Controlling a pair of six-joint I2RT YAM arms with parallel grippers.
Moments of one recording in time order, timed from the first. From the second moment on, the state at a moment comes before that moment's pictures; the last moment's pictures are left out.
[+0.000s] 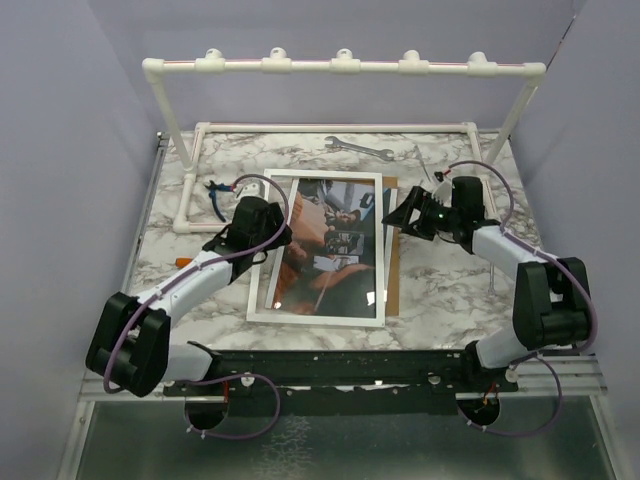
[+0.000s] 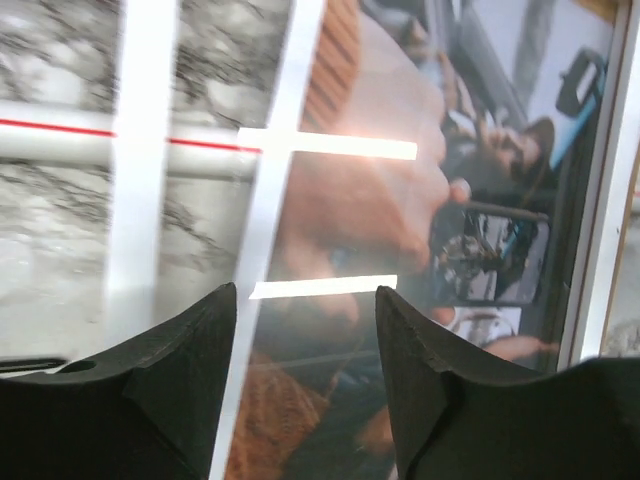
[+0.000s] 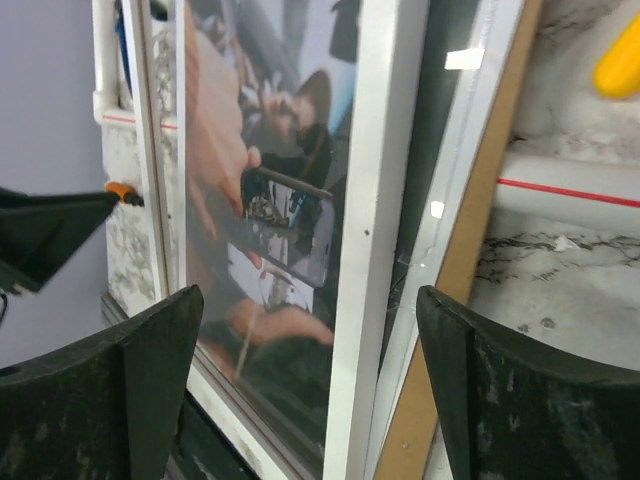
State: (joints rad) left arm -0.48 1.33 0.74 -0.05 -0.11 -0.59; right arm 0.10 1.54 0.83 0.04 -0.64 0.56
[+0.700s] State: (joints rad) left arm -0.21 1.20 0.65 -0.11 -0.12 -0.62; right arm 0.19 1.64 0.89 0.01 -0.56 0.55
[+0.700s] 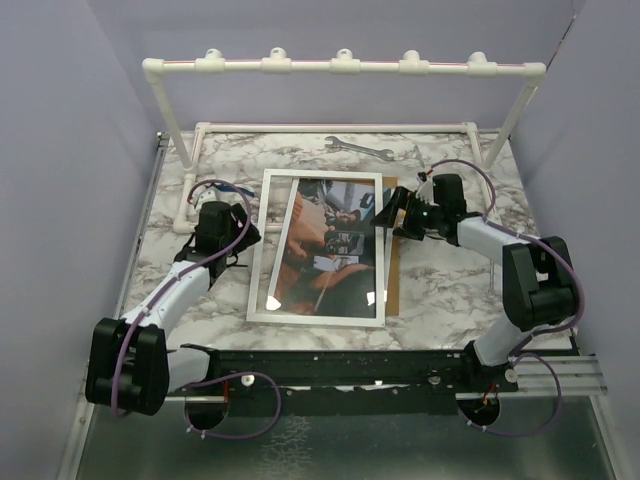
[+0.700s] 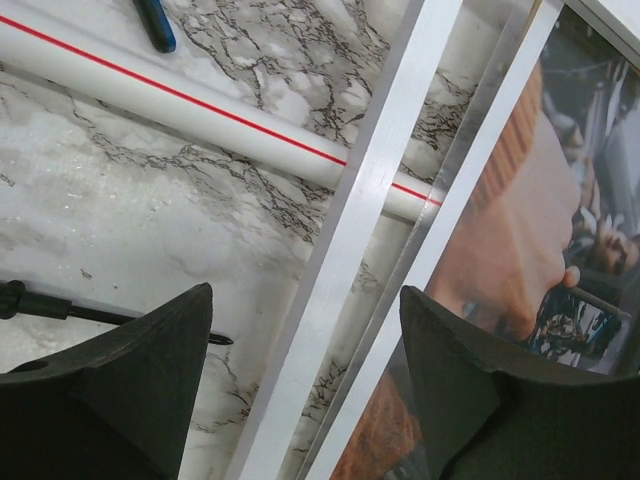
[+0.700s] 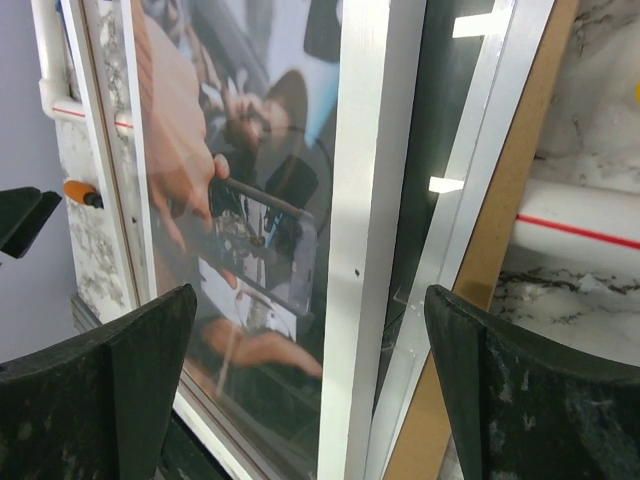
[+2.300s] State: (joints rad) left arm -0.18 1.47 0.54 0.27 -0.02 -0.59; right arm 0.28 1.77 0.99 0.09 -0.50 0.62
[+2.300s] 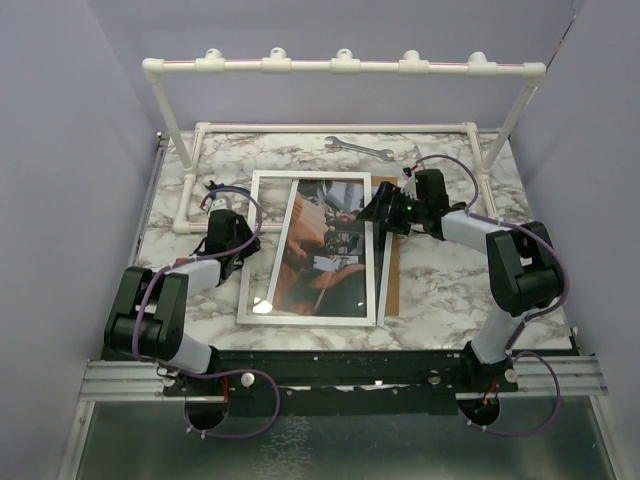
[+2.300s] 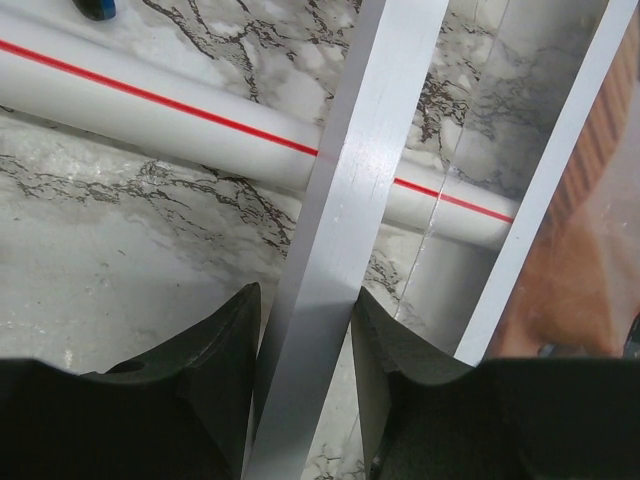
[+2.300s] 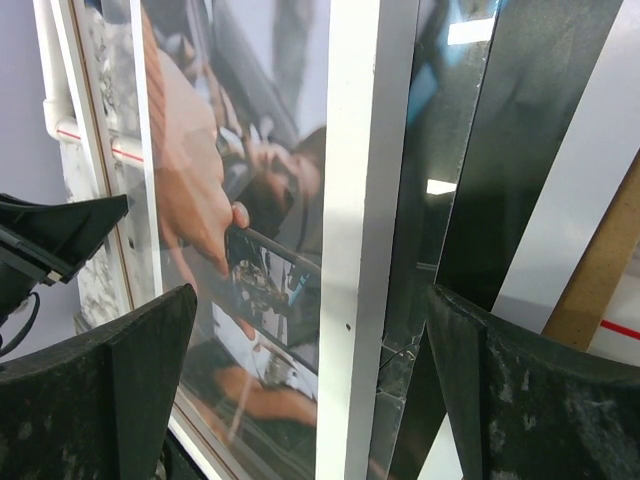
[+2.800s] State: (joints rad) left arm -0.18 1.50 0.57 0.28 0.01 -0.54; right arm 0.30 1.78 0.99 0.12 -0.50 0.66
